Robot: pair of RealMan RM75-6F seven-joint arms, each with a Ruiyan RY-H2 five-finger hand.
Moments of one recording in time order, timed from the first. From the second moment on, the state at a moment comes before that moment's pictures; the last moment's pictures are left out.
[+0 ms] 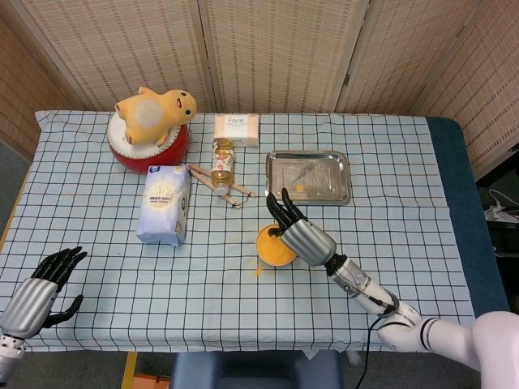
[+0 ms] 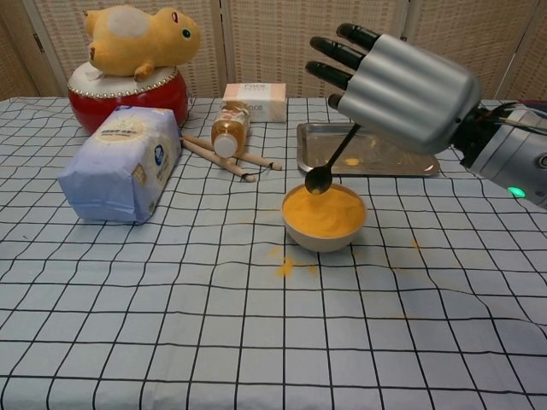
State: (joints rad) left arm -0.17 -1.07 0.07 -1.53 1.68 1.45 -0.21; right arm 0.75 -1.61 0.09 -1.22 -1.74 1.27 -1.09
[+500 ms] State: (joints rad) left arm -0.17 -1.07 0.08 -1.53 1.70 1.46 -0.21; right arm 0.74 -1.56 0.11 -1.32 -1.73 1.23 -1.17
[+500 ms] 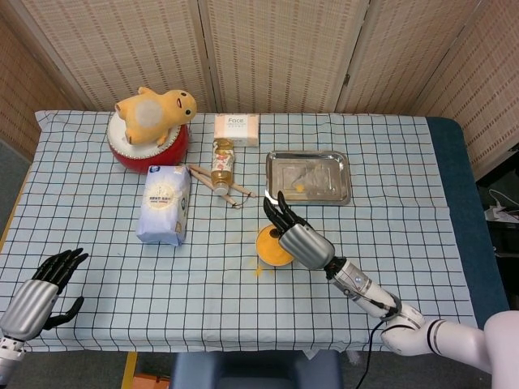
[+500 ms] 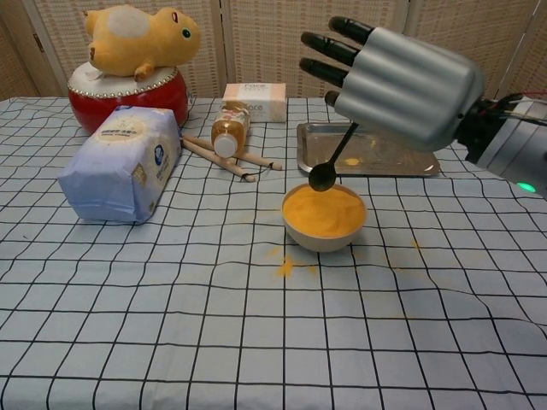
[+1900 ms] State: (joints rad) left arm -0.18 -1.08 0.05 -1.54 1.62 1.40 -0.17; right arm 0.93 -2.02 0.48 -0.55 -1.02 0.93 -0.60
